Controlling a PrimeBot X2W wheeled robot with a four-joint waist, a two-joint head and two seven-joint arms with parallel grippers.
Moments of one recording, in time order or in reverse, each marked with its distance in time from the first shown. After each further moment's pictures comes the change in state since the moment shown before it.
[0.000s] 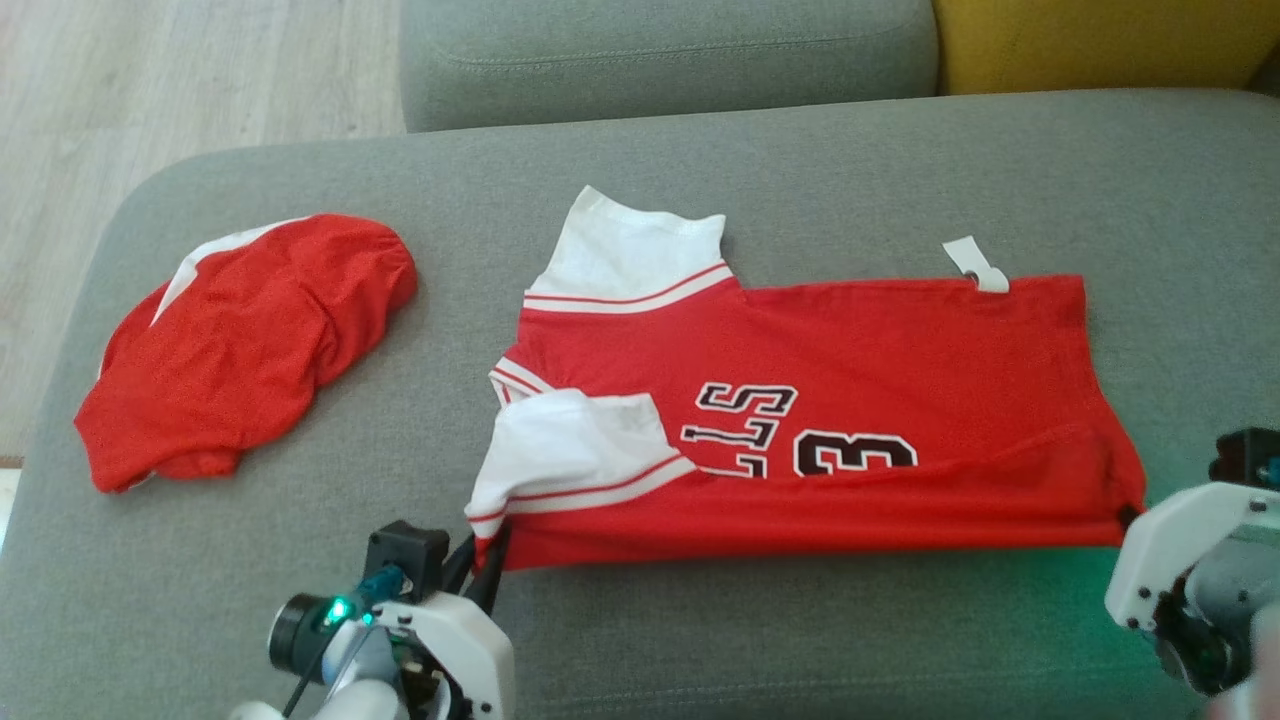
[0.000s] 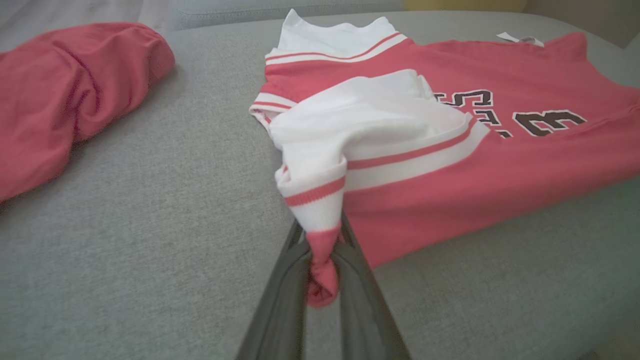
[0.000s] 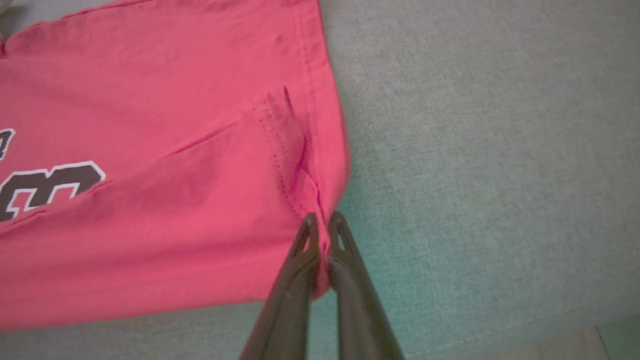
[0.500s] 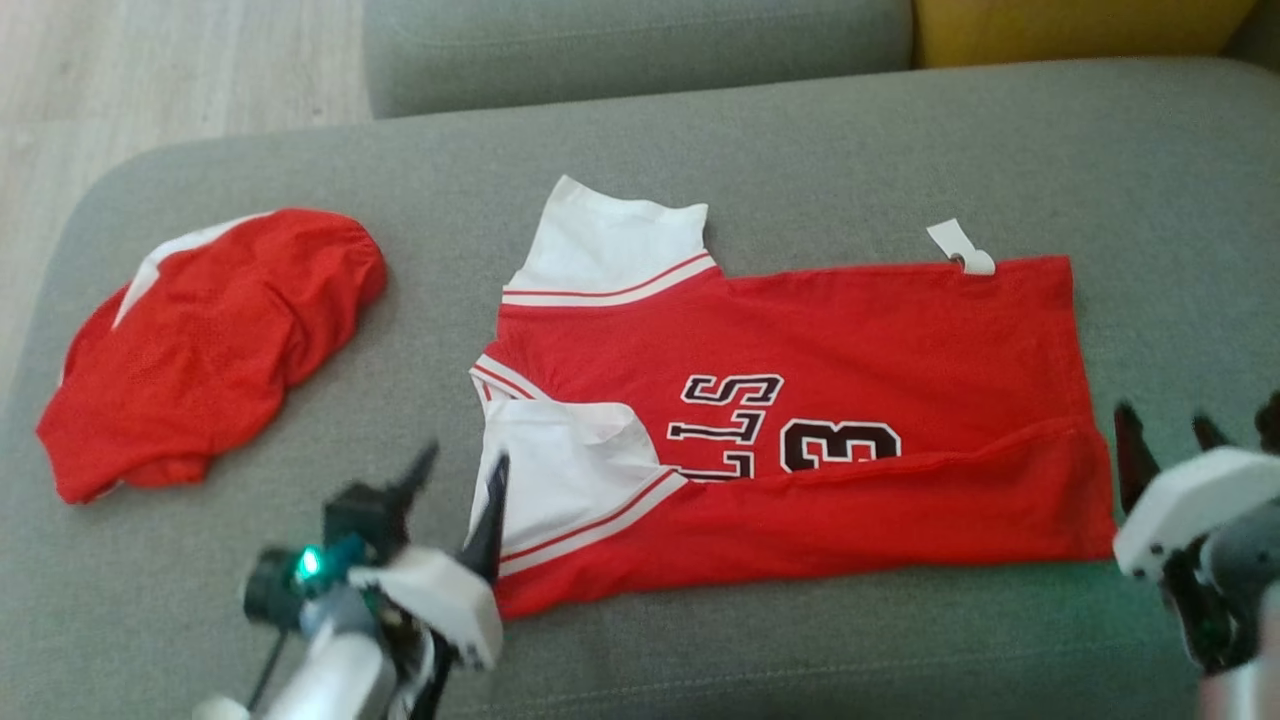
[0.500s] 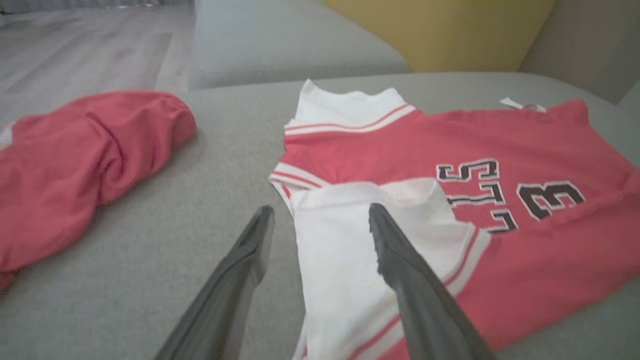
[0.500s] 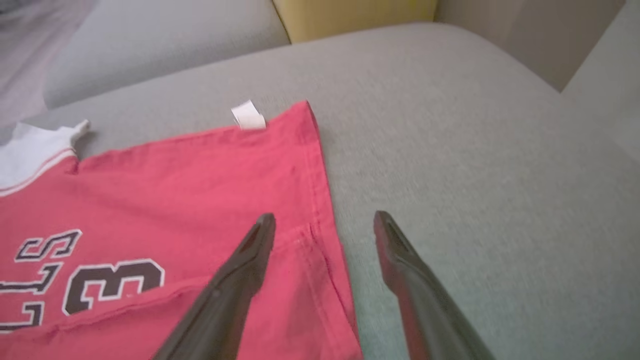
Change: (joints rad) left arm -0.021 -0.001 0.038 -0.044 -0.004 0.033 -0.091; right arm 0.022 0.041 -0.013 -0.170 0.006 0.000 -0.179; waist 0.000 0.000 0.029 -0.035
